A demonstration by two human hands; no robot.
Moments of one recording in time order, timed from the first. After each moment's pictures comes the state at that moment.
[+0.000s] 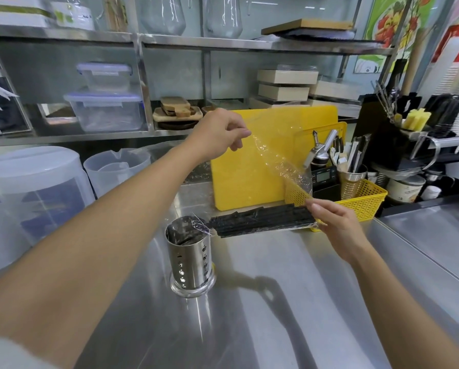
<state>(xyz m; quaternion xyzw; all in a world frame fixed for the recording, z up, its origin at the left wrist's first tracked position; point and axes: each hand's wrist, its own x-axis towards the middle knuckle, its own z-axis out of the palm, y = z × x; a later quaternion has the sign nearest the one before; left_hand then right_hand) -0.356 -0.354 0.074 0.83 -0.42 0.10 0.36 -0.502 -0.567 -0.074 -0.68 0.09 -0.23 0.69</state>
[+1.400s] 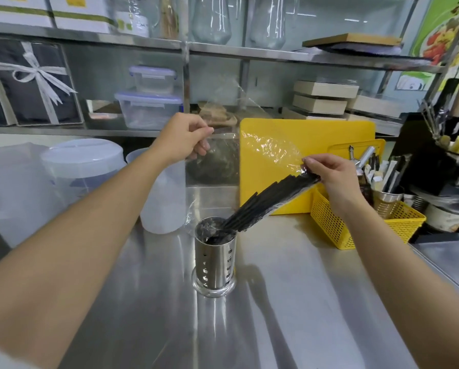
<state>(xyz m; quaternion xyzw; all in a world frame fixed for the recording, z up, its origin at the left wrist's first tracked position) -0.325 -0.245 0.066 0.82 -0.26 0.09 0.49 -0.426 -0.513 0.012 -0.75 0.03 -0.30 0.59</state>
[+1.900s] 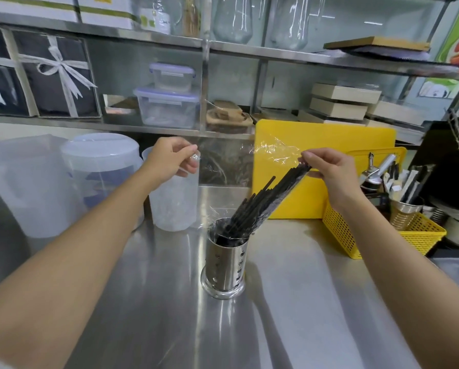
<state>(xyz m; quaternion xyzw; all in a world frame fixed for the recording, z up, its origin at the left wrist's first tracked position) -0.310 -0.196 0.021 0.80 -0.20 0.08 0.56 -0.404 -0.484 0.024 -0.76 0.01 -0.28 0.59</state>
